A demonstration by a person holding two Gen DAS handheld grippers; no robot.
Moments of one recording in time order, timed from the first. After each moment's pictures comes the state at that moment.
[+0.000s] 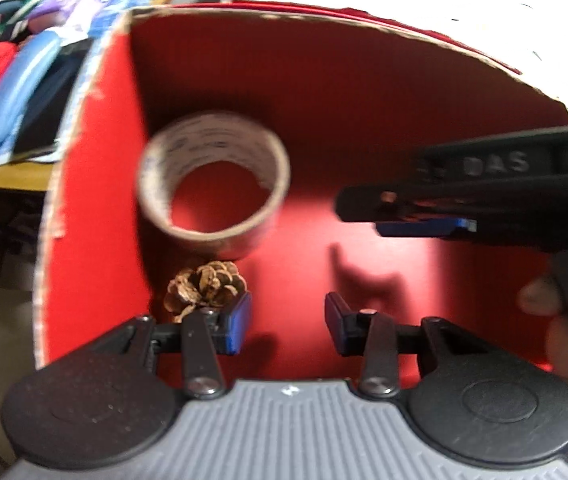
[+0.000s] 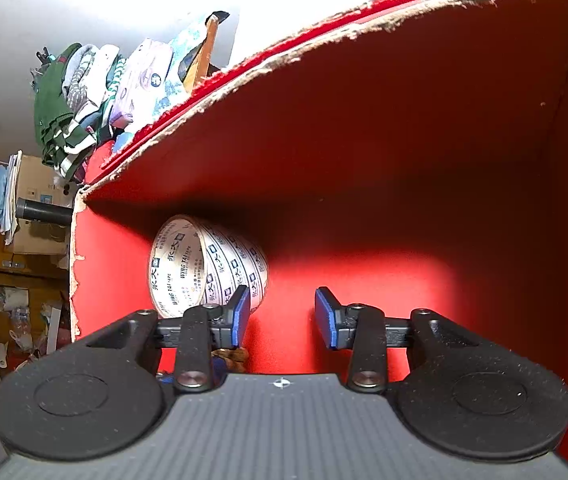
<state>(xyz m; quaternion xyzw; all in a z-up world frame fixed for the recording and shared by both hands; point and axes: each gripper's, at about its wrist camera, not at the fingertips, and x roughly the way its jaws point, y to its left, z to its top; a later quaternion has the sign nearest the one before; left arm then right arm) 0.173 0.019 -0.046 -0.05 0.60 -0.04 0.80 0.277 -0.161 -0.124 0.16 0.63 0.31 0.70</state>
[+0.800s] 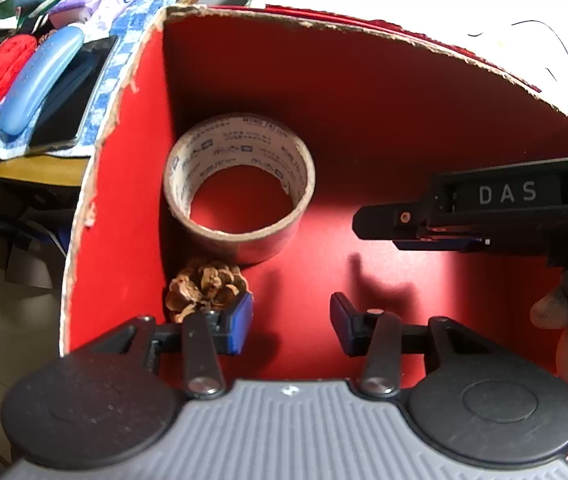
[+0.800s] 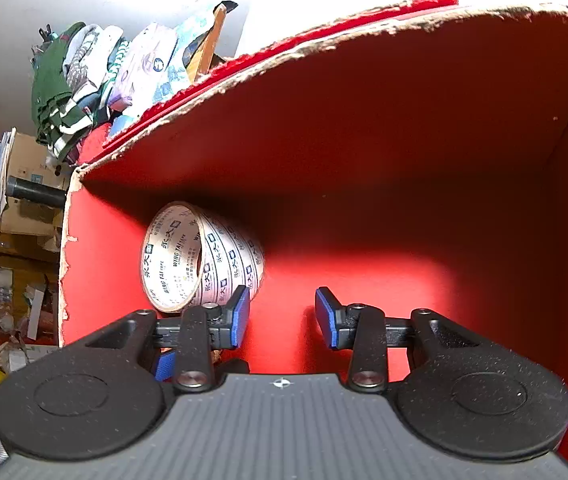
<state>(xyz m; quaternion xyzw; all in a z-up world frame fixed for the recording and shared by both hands) 0.171 0.026 -0.047 -0.06 0.59 -0.02 0.81 0.275 -0.153 -0.123 0.12 0.62 0.31 0.71</state>
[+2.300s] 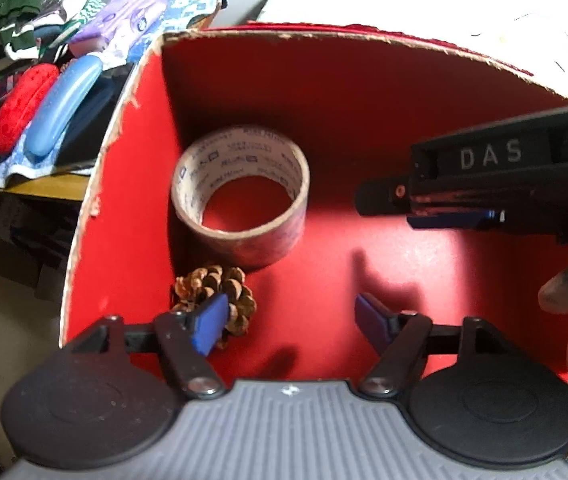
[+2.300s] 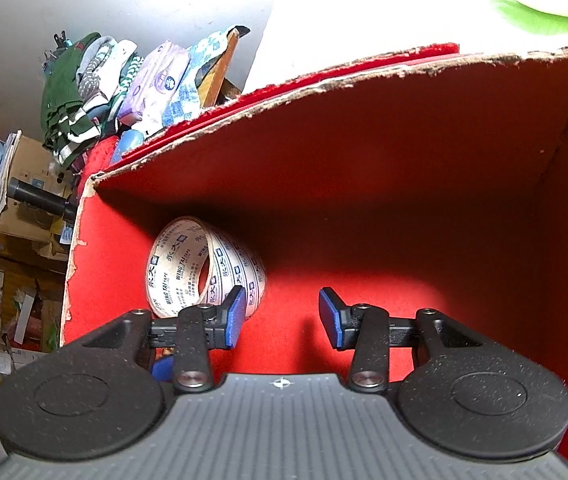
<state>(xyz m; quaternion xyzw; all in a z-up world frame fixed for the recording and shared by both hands) 0.159 0.007 -0.047 -0.01 0.56 0.01 0.83 0.265 -0.157 -0.113 0.11 0.58 0.32 0.74</state>
